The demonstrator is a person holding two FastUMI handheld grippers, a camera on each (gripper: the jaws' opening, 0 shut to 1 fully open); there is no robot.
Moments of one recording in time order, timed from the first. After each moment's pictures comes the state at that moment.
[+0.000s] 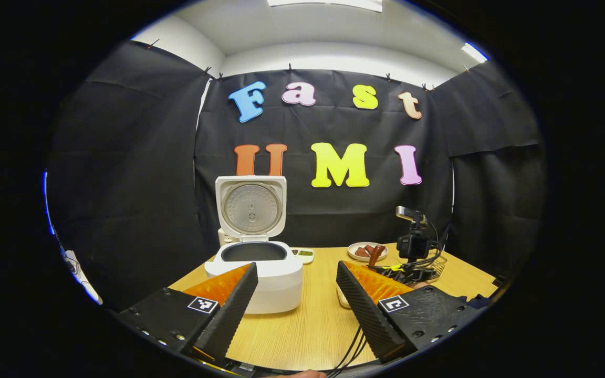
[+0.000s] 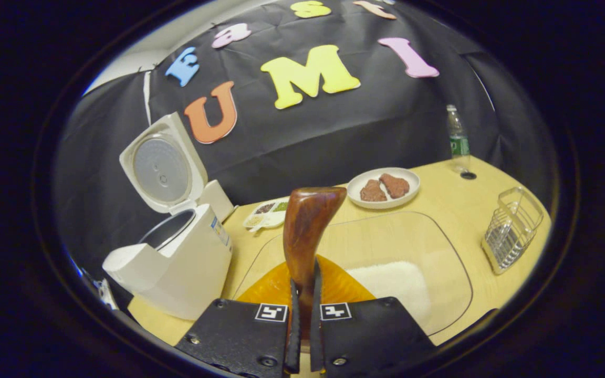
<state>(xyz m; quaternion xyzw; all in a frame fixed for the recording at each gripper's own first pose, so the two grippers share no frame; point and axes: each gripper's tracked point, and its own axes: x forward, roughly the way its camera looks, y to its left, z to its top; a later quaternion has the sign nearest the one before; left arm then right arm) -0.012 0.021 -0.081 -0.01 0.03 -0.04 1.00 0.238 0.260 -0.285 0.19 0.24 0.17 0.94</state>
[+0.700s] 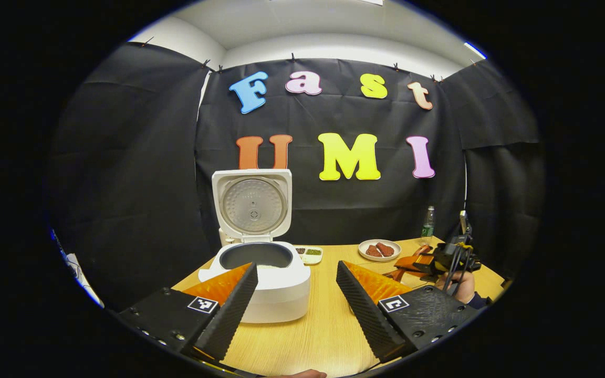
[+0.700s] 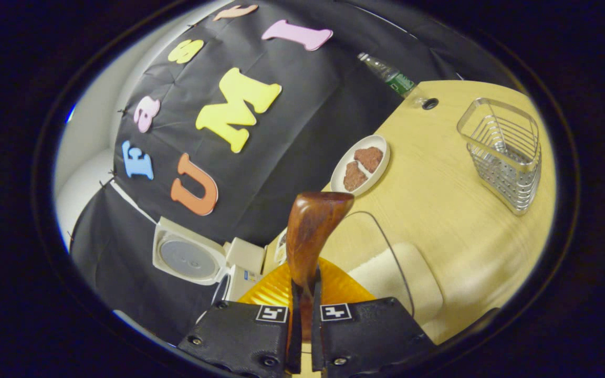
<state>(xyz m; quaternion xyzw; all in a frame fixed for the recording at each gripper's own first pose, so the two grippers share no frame) 0.043 0.024 -0.091 0.00 0.05 -0.03 1.00 0.250 0.186 -0.249 0.46 0.22 0.15 0.85</state>
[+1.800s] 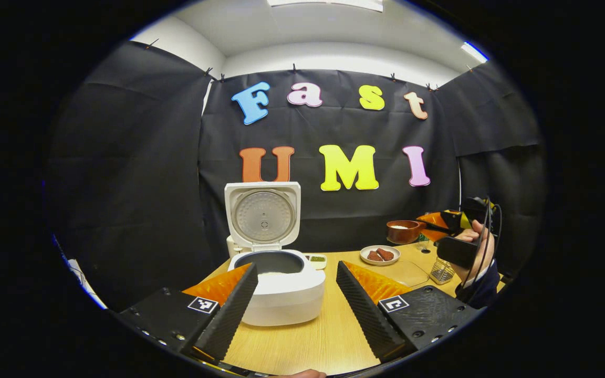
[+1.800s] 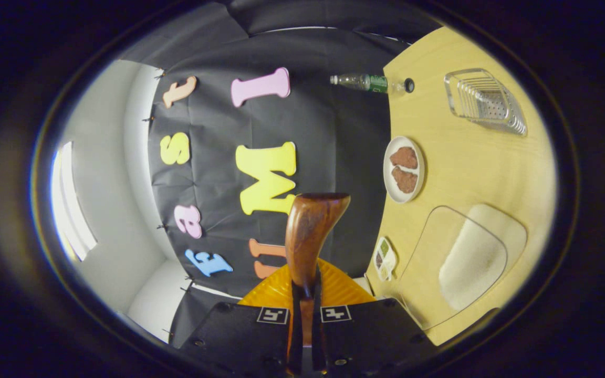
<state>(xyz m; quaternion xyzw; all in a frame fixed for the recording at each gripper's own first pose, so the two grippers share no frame) 0.007 0.075 -0.077 0.01 0.02 -0.04 1.00 0.242 0.215 -0.104 0.68 0.12 0.17 0.70</state>
